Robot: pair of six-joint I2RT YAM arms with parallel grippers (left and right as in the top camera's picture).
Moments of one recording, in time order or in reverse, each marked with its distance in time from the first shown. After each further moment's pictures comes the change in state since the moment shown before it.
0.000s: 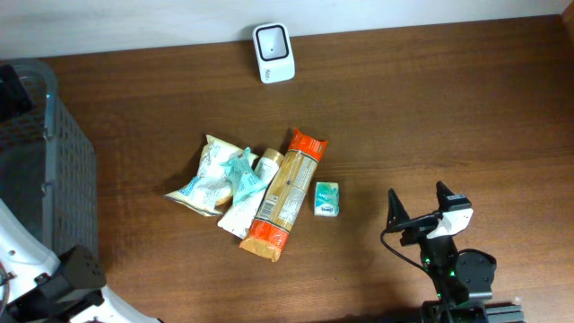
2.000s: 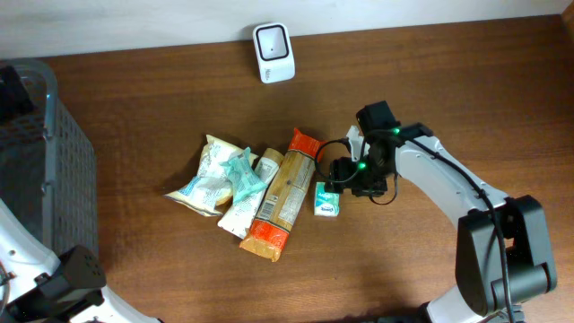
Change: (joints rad) left arm 0.000 0.000 0.000 -0.013 0.003 0.003; right arm 0.279 1.711 1.113 -0.795 -0.239 0.146
